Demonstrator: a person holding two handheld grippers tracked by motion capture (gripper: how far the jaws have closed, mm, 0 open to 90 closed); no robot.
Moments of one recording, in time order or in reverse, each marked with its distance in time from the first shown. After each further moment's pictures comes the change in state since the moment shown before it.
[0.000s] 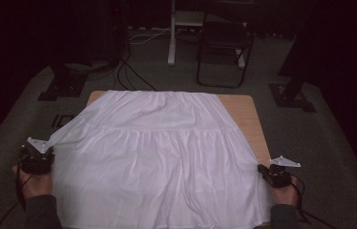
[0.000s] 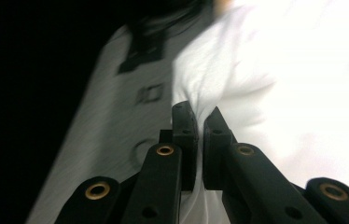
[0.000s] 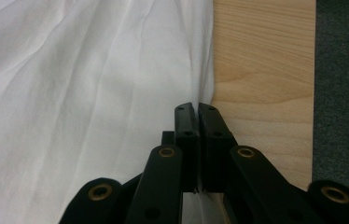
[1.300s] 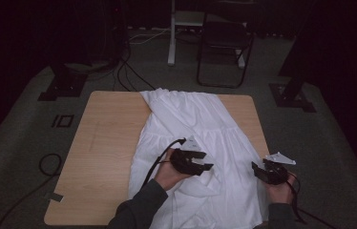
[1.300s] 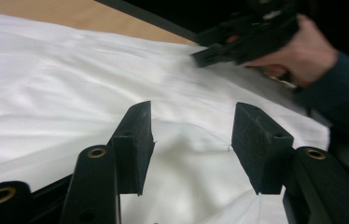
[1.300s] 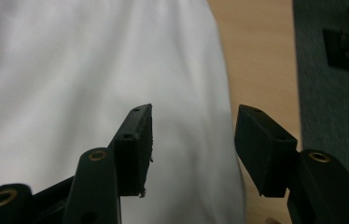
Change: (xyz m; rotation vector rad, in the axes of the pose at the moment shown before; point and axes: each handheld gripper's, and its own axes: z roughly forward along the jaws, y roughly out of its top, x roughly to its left) left arm -0.328 0.104 -0.022 -0.115 -1.127 0.333; right arm 0.027 0.024 -0.010 -0.039 -0.099 -0.004
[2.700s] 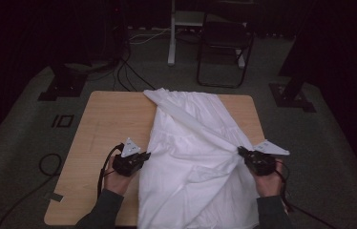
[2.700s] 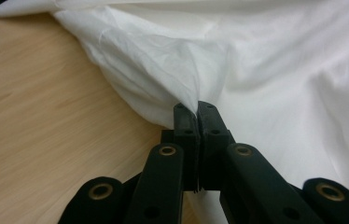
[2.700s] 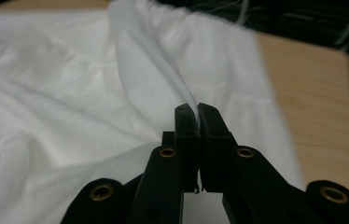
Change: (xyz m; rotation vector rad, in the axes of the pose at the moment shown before) left arm 0.042 -0.084 -0.097 0.010 0.386 -0.130; right arm 0.043 0.064 -0.041 -0.197 0.195 -0.073
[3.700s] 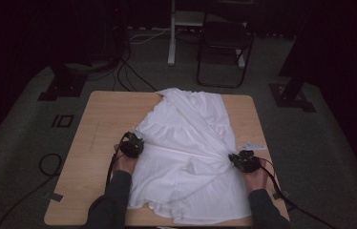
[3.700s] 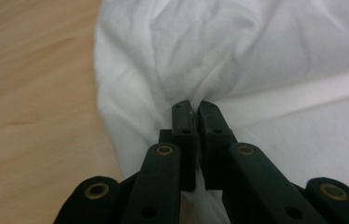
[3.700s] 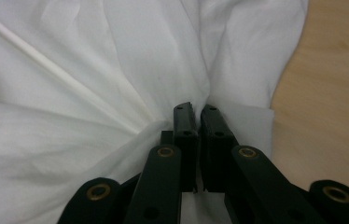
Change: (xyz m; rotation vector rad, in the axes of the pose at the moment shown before) left arm 0.084 -0.013 0.098 0.260 0.357 -0.083; right arm -0.009 -0.051 0.100 0.253 0.053 0.024
